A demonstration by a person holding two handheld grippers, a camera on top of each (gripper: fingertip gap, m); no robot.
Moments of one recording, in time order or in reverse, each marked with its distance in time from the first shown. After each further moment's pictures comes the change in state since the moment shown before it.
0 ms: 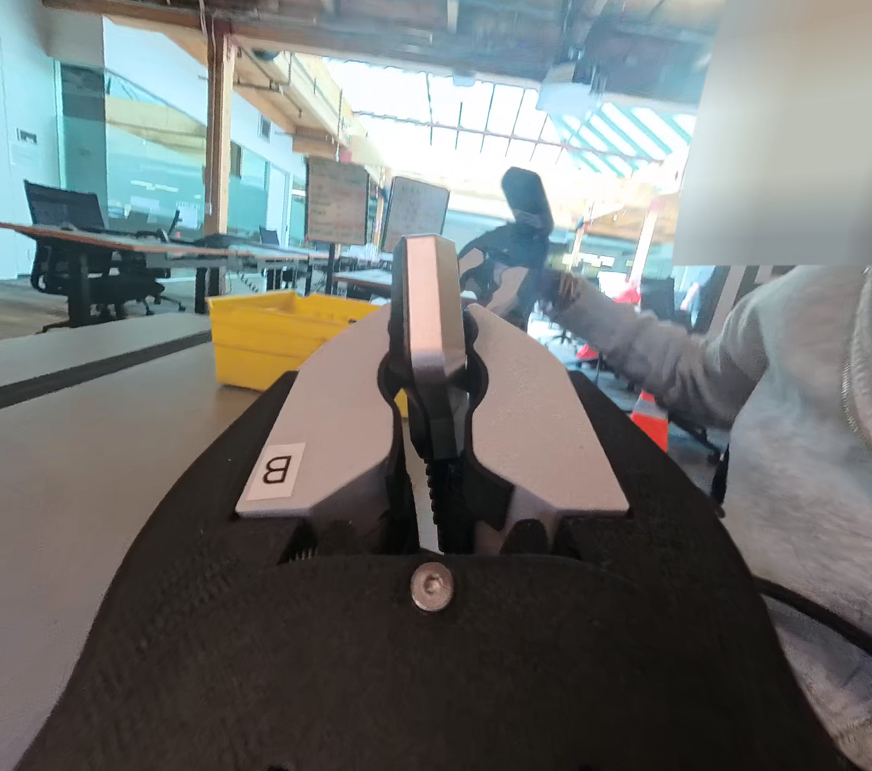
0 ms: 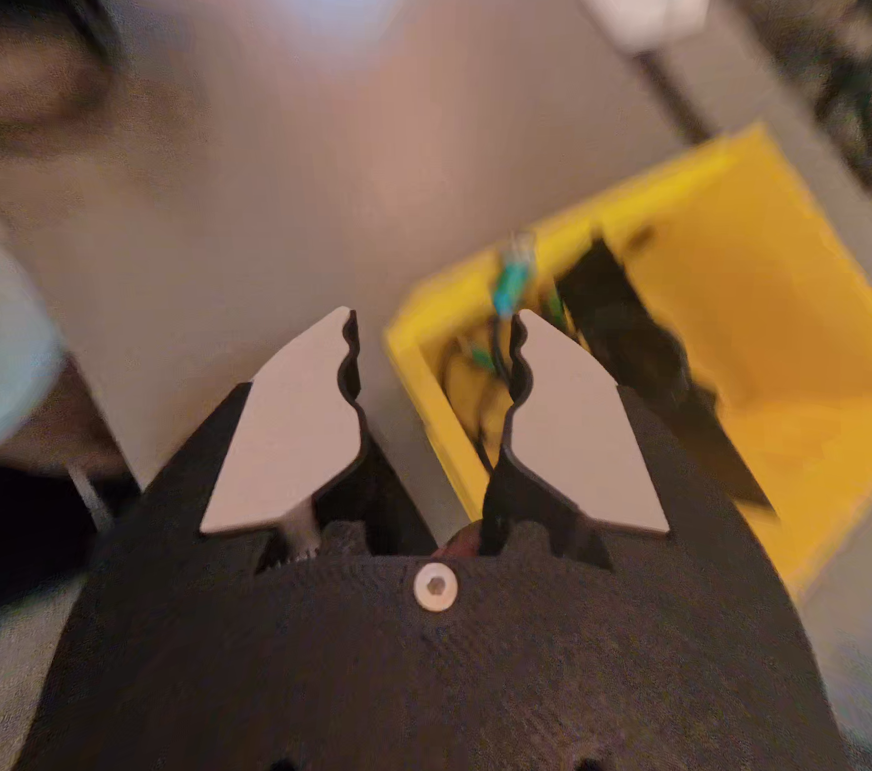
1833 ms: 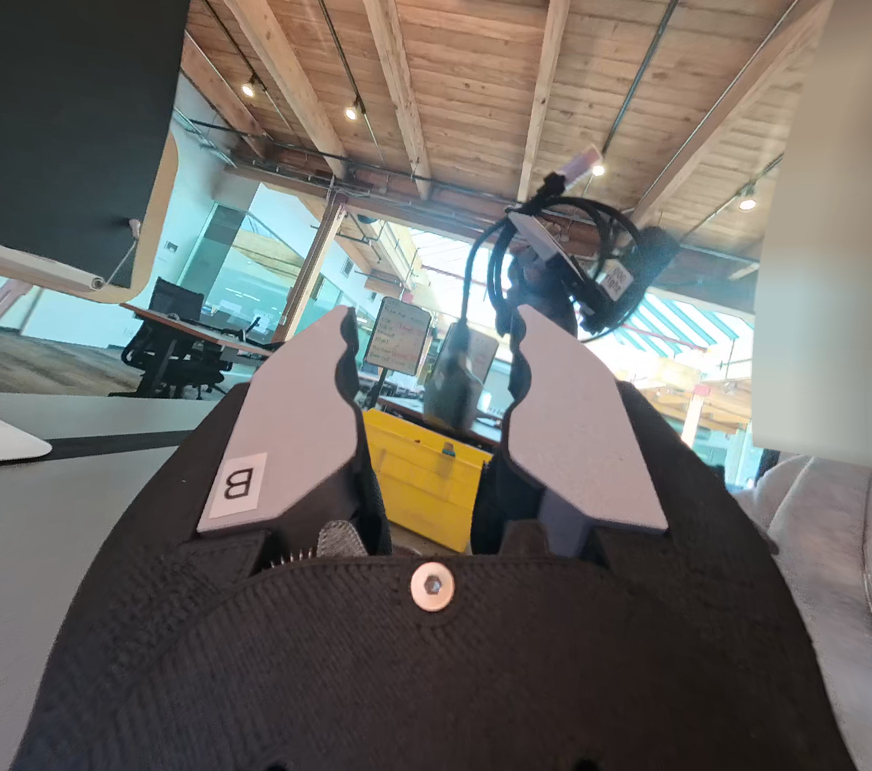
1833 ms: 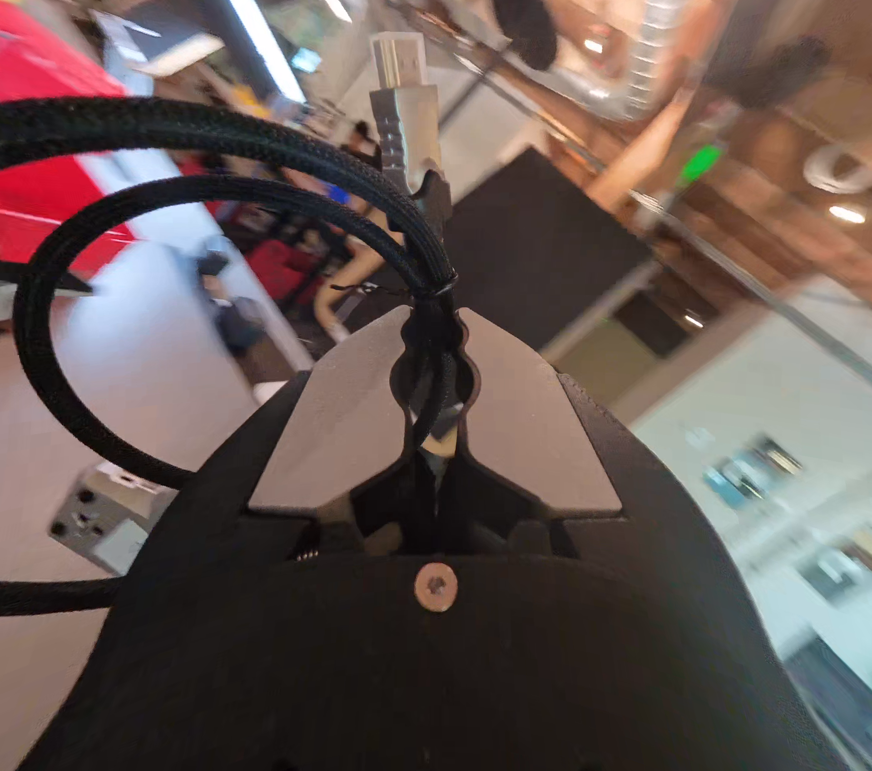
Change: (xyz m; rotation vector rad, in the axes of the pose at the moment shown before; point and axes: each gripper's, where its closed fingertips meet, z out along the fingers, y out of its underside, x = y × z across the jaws) left arm -0.047 -0.073 -0.056 0.366 -0.180 -0.106; right arm 0.022 -0.287 -0.042 0.803 0.560 -0.427
